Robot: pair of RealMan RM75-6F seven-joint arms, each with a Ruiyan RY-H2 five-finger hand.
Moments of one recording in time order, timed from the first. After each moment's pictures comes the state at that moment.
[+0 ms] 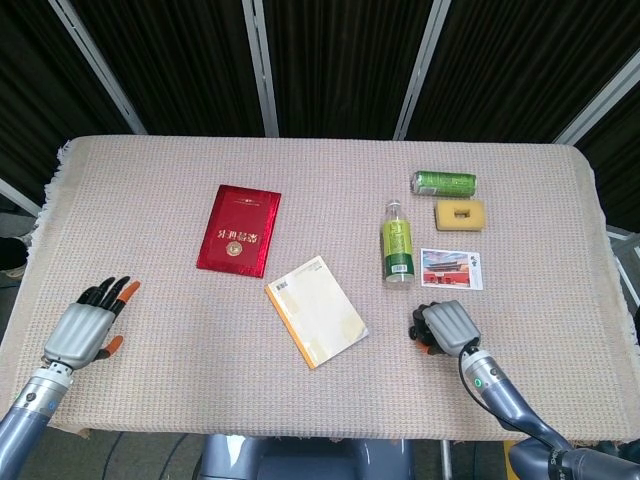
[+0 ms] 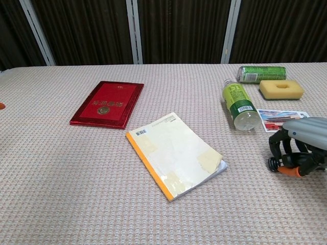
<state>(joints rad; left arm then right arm) -0.31 -1.20 0.02 -1.56 1.44 1.16 0.31 0.48 -1.48 0.07 -1.38 -1.41 0.93 -0.15</state>
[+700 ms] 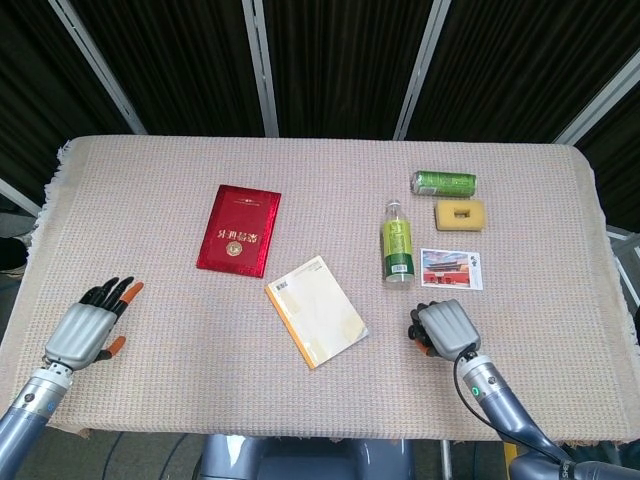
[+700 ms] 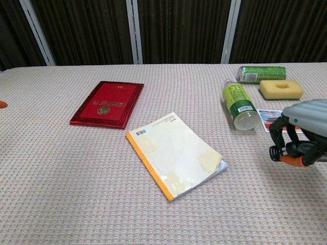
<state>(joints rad) -0.32 -1.18 0.03 -1.56 1.48 1.16 0.26 0.48 -1.38 0.09 -1.68 -1.26 1.01 -0.52</state>
